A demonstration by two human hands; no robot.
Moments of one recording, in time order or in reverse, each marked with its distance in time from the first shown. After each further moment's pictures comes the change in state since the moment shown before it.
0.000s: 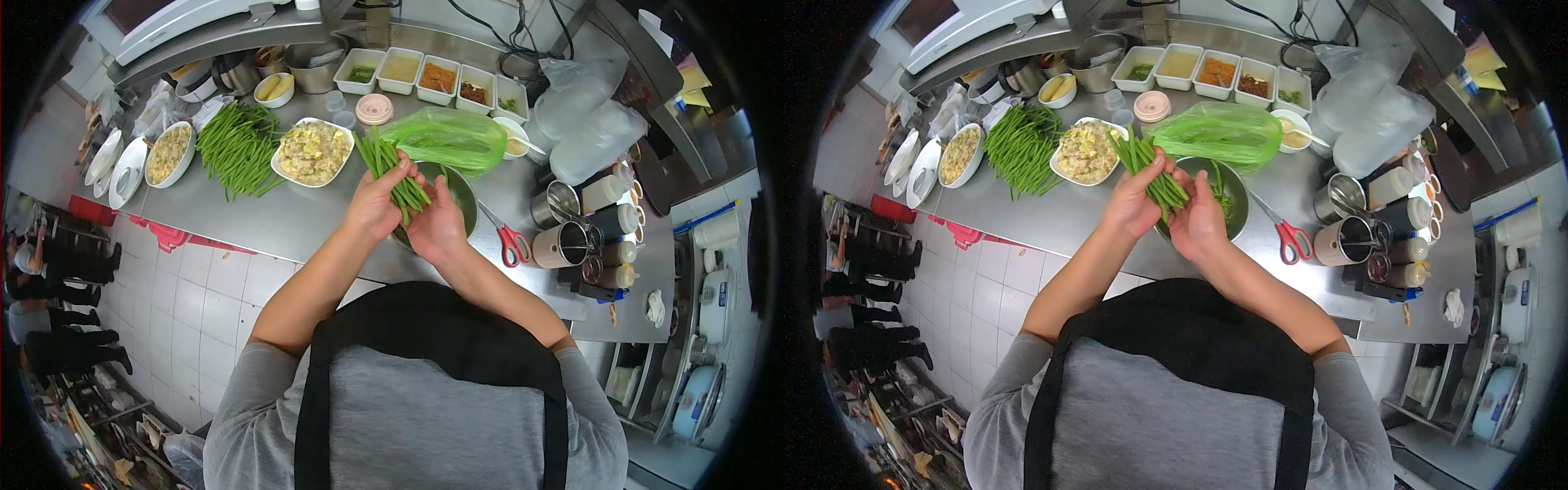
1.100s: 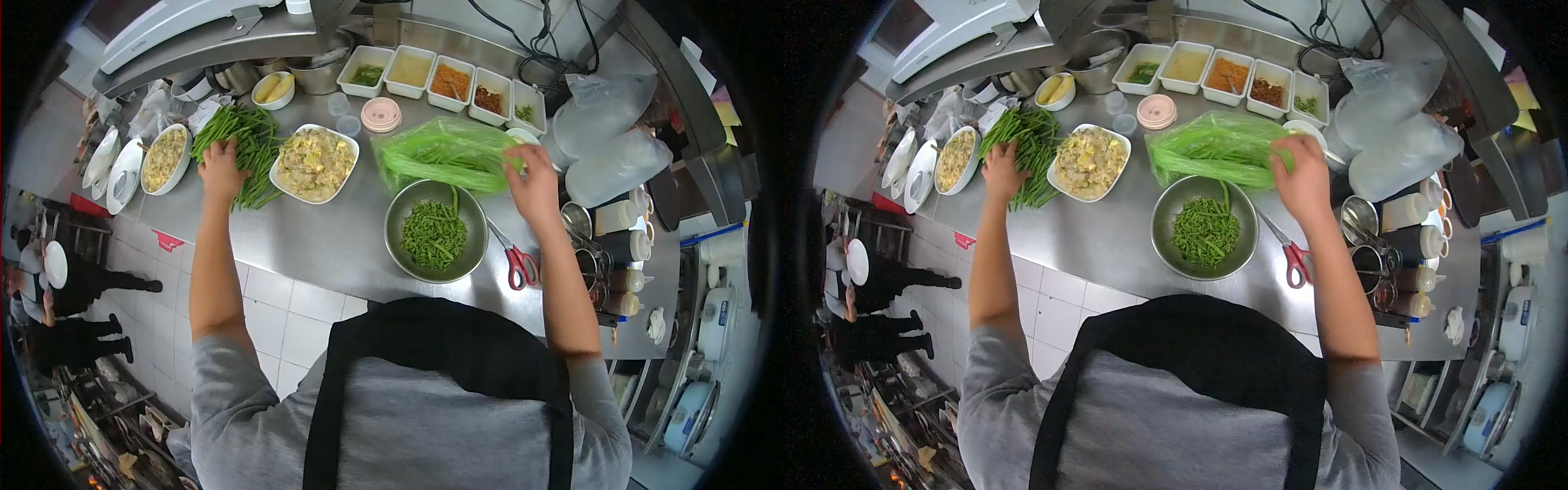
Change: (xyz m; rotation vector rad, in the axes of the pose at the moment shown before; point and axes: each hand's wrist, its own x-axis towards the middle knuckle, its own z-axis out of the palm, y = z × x) left_hand 0.018 0.228 -0.168 2.650 0.781 0.084; right_hand 0.047 -0.163 -0.029 -1.903 0.037 -1.188
